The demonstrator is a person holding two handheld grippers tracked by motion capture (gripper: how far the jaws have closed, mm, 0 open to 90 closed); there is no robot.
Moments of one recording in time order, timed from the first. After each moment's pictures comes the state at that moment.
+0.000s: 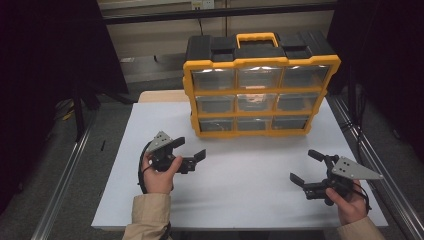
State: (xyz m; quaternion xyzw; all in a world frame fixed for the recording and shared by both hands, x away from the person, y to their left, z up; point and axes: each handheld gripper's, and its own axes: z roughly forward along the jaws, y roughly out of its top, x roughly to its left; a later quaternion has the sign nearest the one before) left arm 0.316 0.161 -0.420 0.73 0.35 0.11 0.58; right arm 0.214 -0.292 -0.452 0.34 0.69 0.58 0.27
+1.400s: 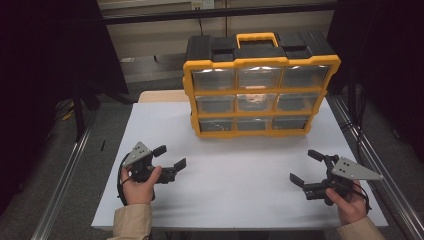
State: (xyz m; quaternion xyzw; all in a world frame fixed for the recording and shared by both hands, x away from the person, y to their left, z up) left arm 0.296 0.212 -0.430 0.72 0.37 0.14 0.57; right arm 0.213 -0.291 -0.451 0.33 0.69 0.58 0.27
